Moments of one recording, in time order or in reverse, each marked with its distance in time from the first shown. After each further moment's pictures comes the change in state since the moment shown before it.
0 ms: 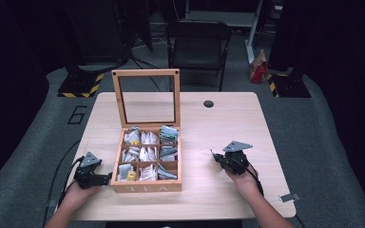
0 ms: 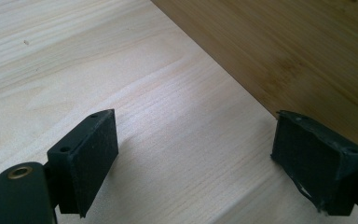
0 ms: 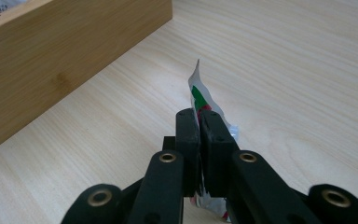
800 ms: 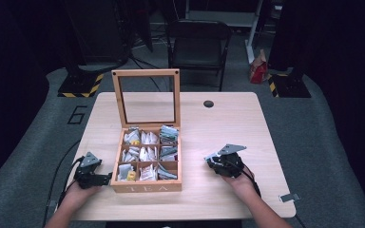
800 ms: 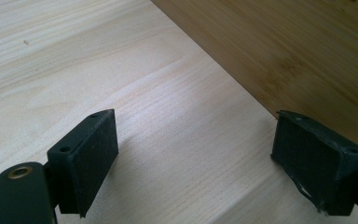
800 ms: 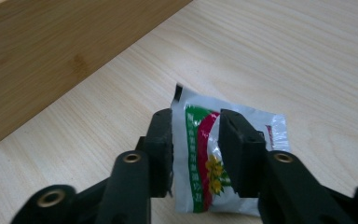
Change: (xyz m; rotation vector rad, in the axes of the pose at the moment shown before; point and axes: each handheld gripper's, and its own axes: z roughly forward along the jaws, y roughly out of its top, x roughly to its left) left arm 0.000 0.000 0.000 0.000 0.000 0.002; right arm 0.009 -0.004 0.012 0.047 0.053 -0.009
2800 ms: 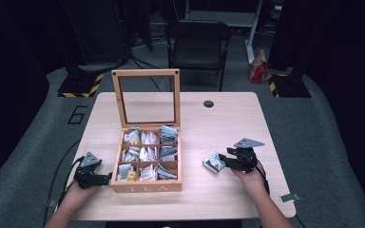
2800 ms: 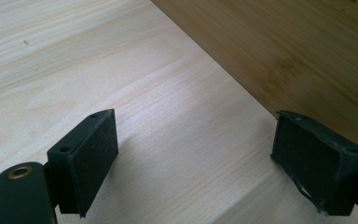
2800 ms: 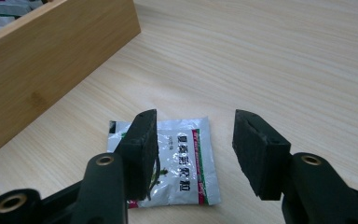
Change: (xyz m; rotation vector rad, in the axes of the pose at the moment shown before) left arm 0.000 0.000 -0.001 0.011 -0.005 0.002; right arm -0.034 -0.003 -0.028 -0.105 -0.079 0.119
